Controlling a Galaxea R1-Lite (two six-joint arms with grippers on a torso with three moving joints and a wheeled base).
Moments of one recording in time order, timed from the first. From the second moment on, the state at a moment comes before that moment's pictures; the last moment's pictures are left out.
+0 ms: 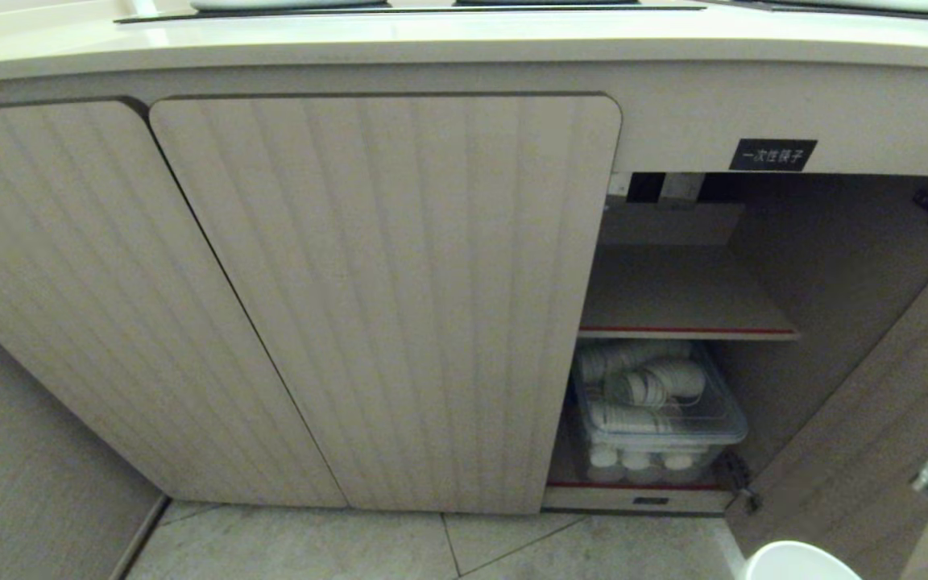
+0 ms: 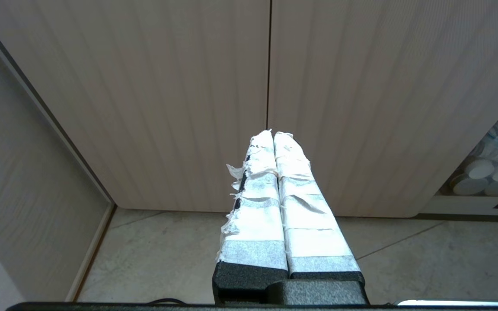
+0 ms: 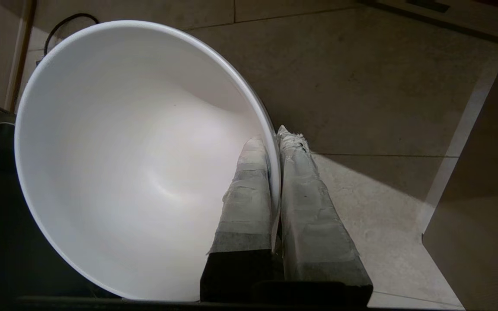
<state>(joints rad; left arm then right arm) 0.00 0.00 0.00 0.00 0.00 0.00 0.14 1.04 -0.36 0.14 0.36 -0.03</state>
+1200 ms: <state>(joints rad) 0.00 0.00 0.00 0.00 0.00 0.00 0.13 1.07 -0.37 0.12 0.40 -0.01</state>
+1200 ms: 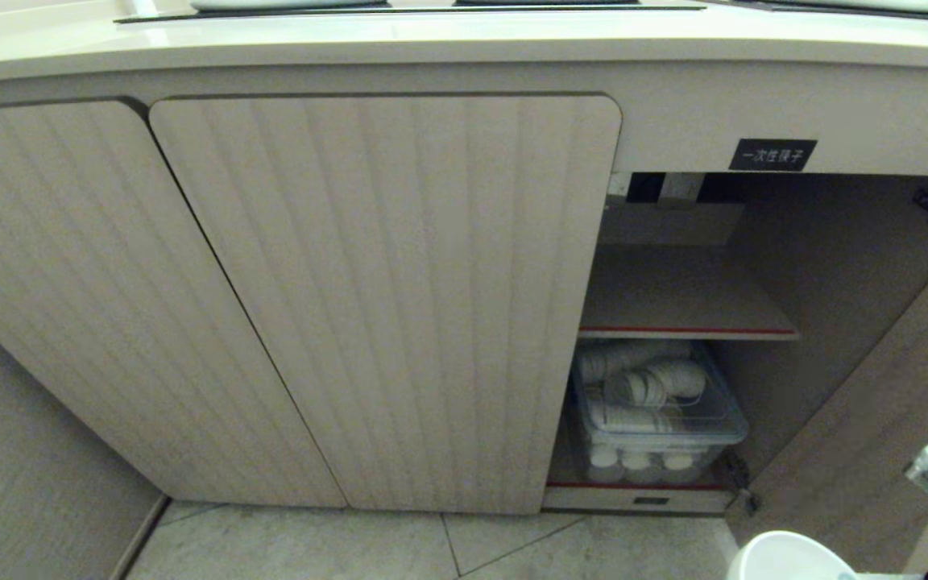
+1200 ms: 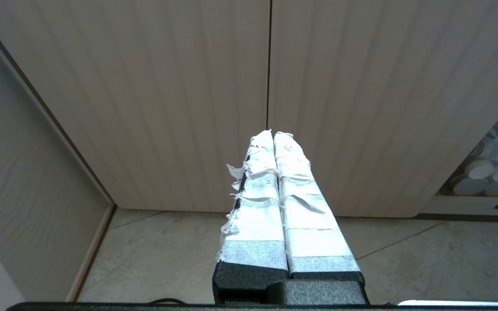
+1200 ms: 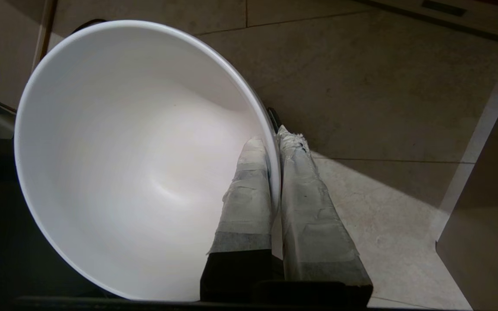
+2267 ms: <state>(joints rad) 0.00 0.00 0.00 0.00 0.00 0.00 0.14 1.08 -0.36 0.14 0.37 -0.04</state>
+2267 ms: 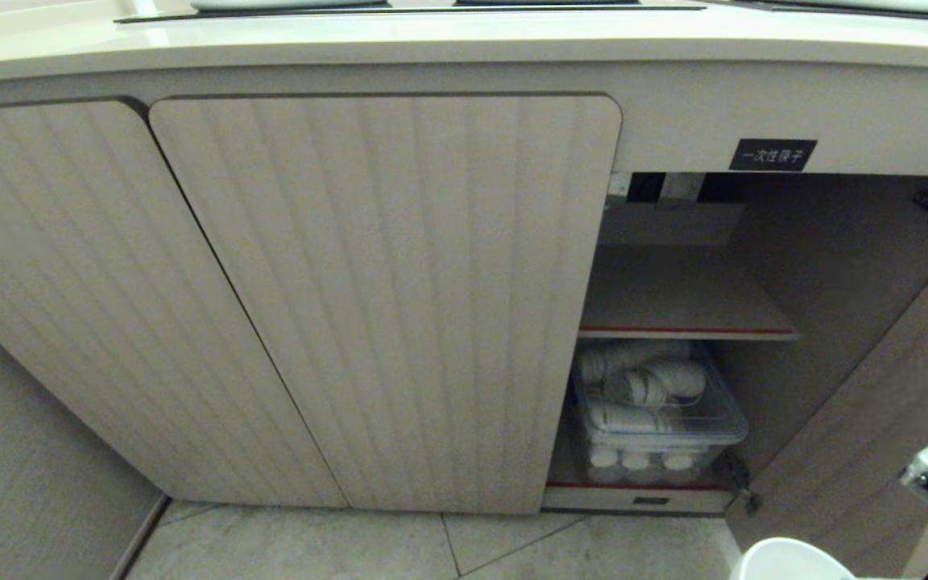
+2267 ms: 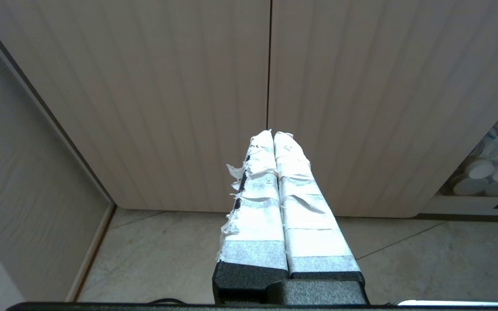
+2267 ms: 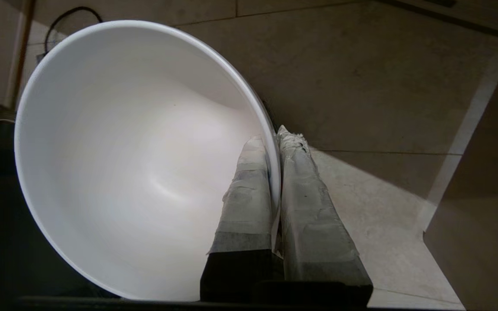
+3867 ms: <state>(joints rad) 0.00 0.00 0.00 0.00 0.00 0.00 0.14 1.09 -0.35 0.15 0.29 -0.07</state>
